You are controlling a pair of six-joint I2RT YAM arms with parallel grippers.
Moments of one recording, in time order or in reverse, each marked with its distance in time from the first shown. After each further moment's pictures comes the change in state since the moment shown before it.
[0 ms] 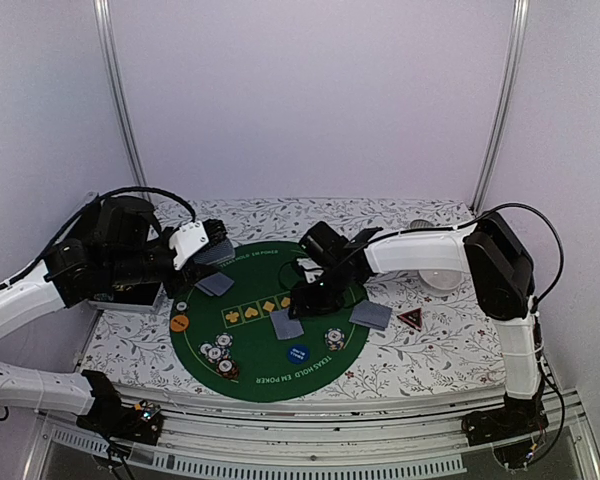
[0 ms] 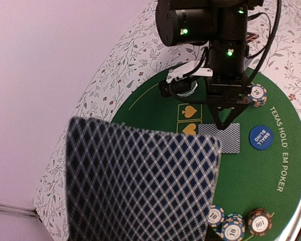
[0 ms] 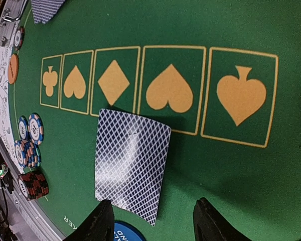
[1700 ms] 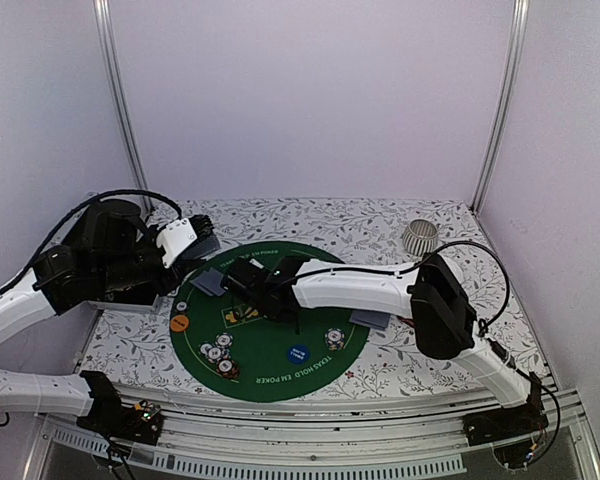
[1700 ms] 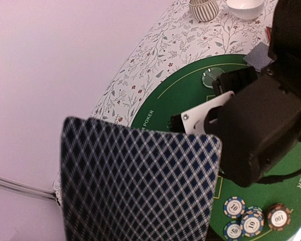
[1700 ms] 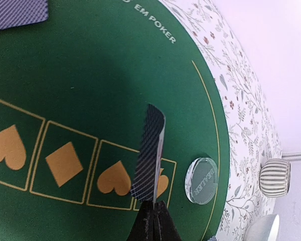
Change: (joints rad) left arm 0.000 -0.076 -0.028 -0.001 -0.143 0.001; right arm 0.271 0.356 0.589 -0.324 1.074 -0.329
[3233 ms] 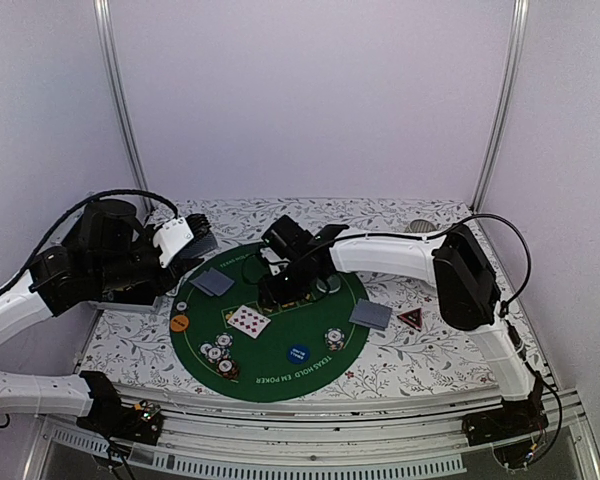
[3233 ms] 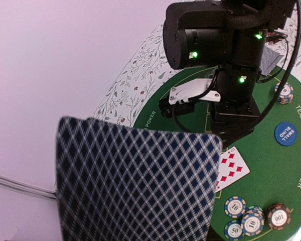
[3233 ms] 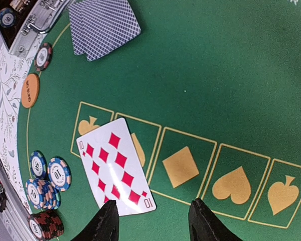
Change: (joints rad) left arm 0.006 -0.019 0.000 -0.005 -0.006 0.000; right arm -0.182 -0.142 -0.201 0.251 -0.966 0.225
